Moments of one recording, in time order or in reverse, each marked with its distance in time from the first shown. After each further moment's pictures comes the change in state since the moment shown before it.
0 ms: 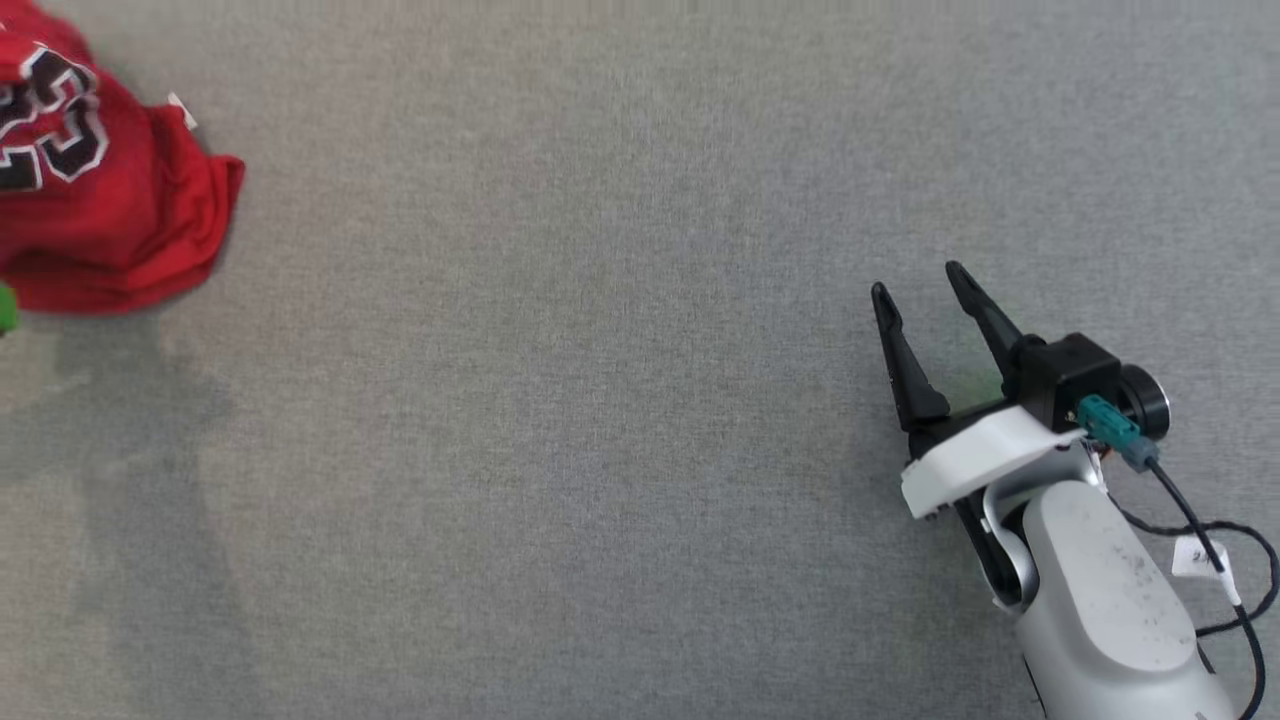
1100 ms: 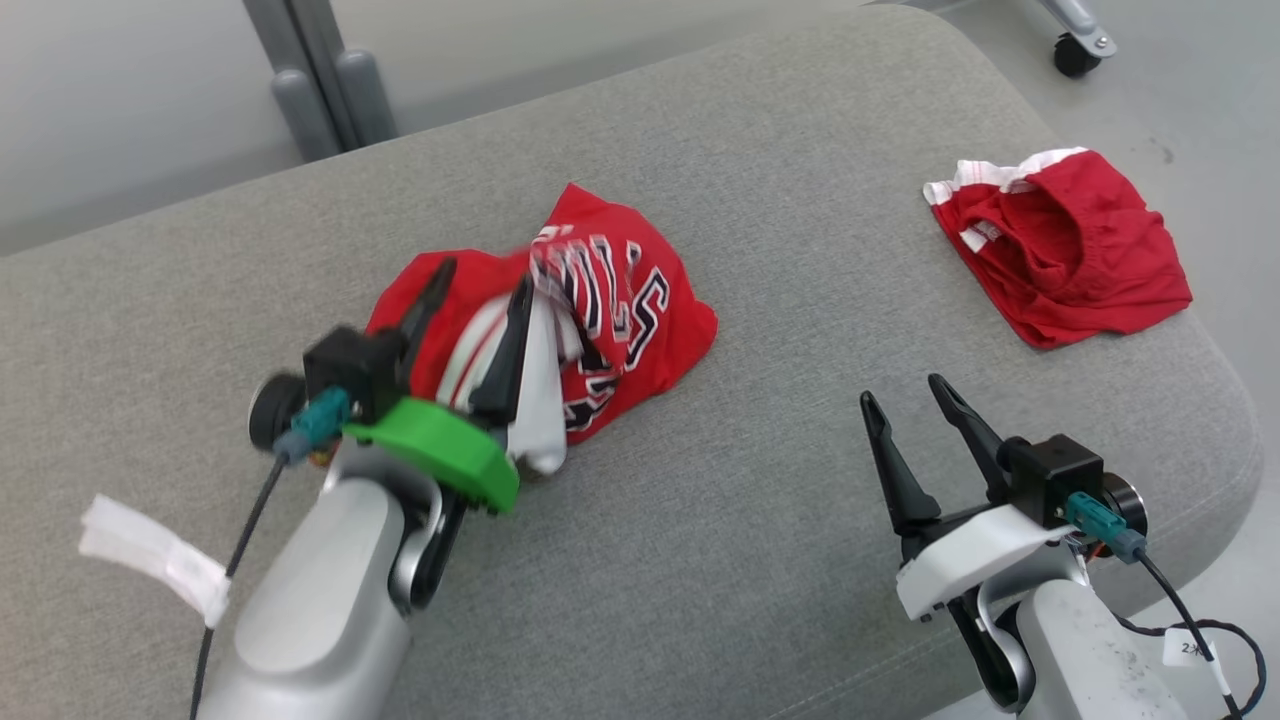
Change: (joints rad) left arm 0.267 -0.415 -0.229 -0.277 0.136 -0.058 -0.002; right arm 0.162 -0.001 0.041 -0.022 0.074 0.000 0.000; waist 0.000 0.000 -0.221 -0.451
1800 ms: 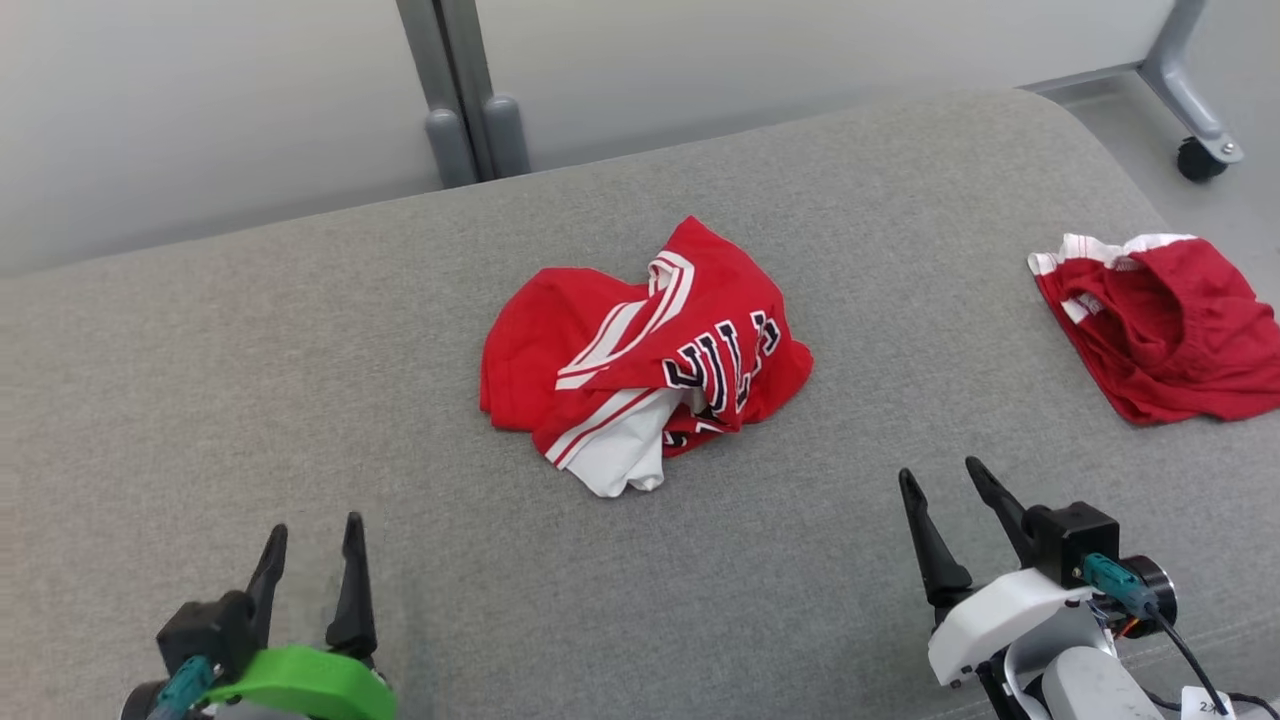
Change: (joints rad) left arm 0.479 -0.051 0.412 -0.106 0.145 0.000 0.000; right arm 0.082 0.001 -0.067 0.080 -0.026 0.000 0.000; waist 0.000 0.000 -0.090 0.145
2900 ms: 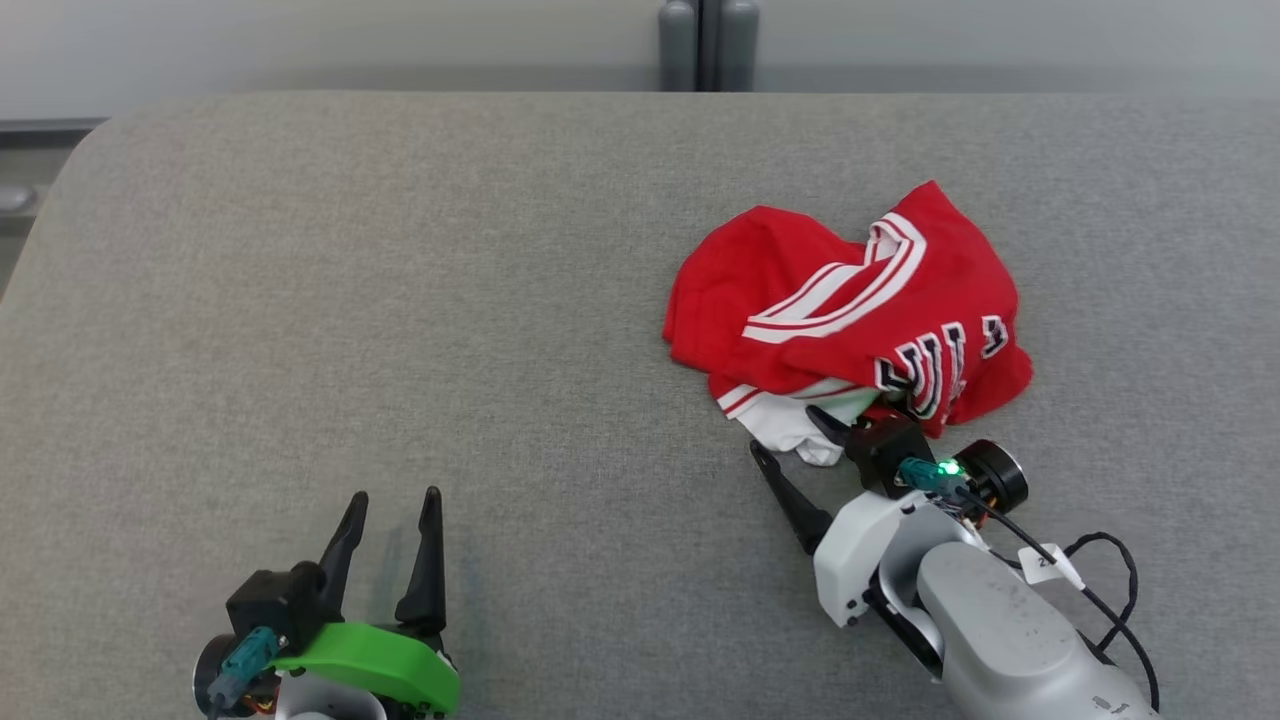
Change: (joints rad) left arm -0.012 -0.014 -0.107 -0.036 -0.039 0.000 0.000; right arm -0.349 0.001 0.394 0.356 0.036 0.000 0.000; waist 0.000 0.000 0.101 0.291
